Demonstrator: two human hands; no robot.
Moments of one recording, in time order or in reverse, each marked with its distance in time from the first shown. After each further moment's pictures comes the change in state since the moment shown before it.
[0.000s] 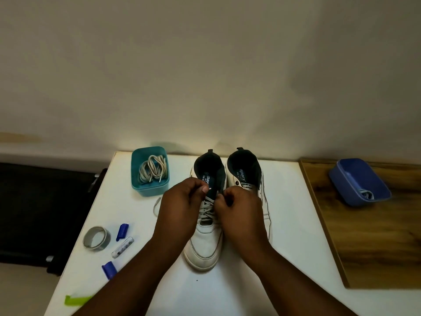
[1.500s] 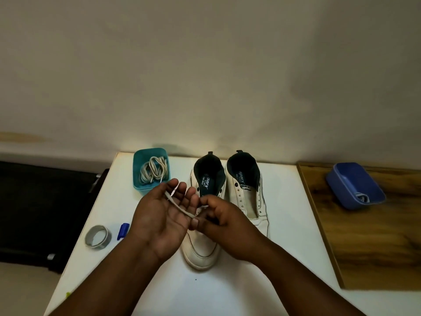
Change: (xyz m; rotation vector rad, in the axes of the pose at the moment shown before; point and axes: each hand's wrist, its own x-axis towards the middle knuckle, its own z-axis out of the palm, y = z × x) left_hand -0.015 0.051 -0.044 -1.342 0.138 -0.879; right_hand -0.014 -0.015 -0.020 0.377 -0.671 -0.110
